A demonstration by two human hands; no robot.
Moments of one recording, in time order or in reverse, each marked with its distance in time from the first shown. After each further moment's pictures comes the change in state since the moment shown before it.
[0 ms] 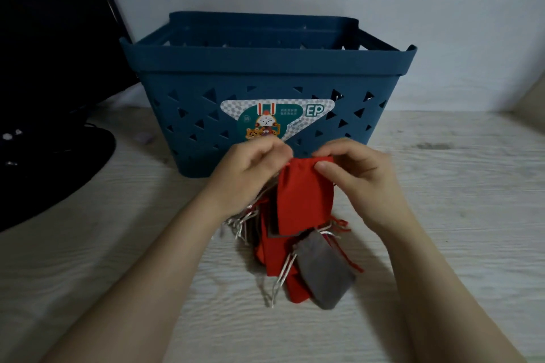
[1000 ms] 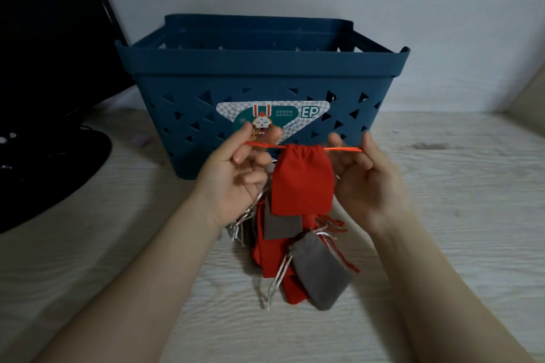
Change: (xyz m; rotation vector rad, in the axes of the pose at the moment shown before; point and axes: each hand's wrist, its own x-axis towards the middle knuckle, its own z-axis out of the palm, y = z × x) left_hand 0.004 0.014 0.001 -1.118 0.197 -0.451; right_hand 0.002 -0.009 -0.002 0.902 0.266 0.517
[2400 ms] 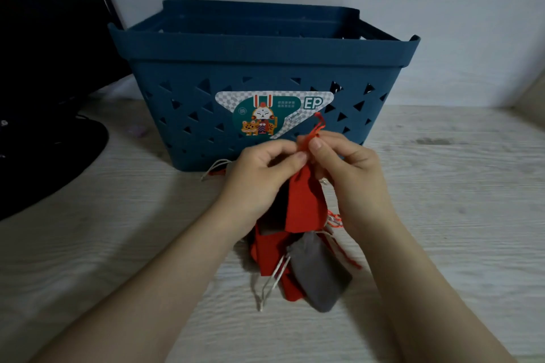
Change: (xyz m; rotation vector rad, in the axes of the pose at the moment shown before) left_hand -0.005 -0.032 0.010 0.815 -0.027 0.332; right_hand -0.008 0.018 0.024 -0.636 -0.007 -0.320
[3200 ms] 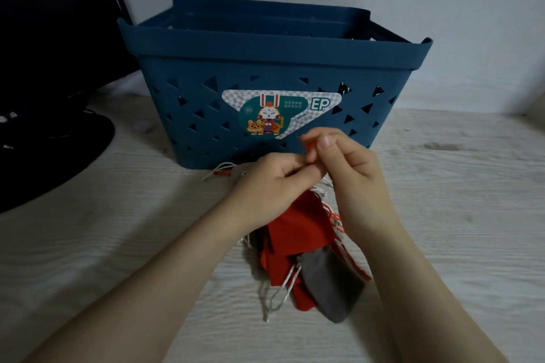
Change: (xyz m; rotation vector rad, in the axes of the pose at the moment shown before) left_hand -0.001 0.002 0.001 0.222 -0.172 0.012; right_hand 0.004 0.008 0.002 -0.045 -0.149 -0.200
